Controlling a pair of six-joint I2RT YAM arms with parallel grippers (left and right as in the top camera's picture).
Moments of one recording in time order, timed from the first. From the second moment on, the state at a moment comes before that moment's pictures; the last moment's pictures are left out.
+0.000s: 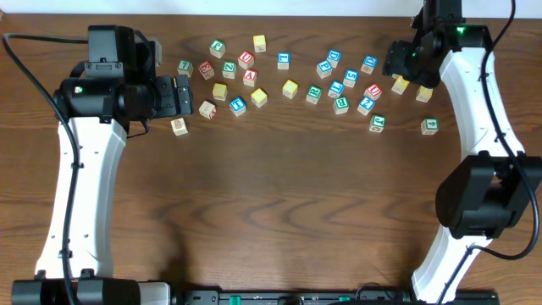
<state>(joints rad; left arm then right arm) 0.01 1.53 1.55 -1.06 0.15 -0.12 0.00 2.05 1.93 -1.03 -0.06 0.28</state>
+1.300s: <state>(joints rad) 0.01 1.55 1.55 -1.04 0.15 -0.12 0.10 2.05 1.93 -0.98 0.02 0.31</state>
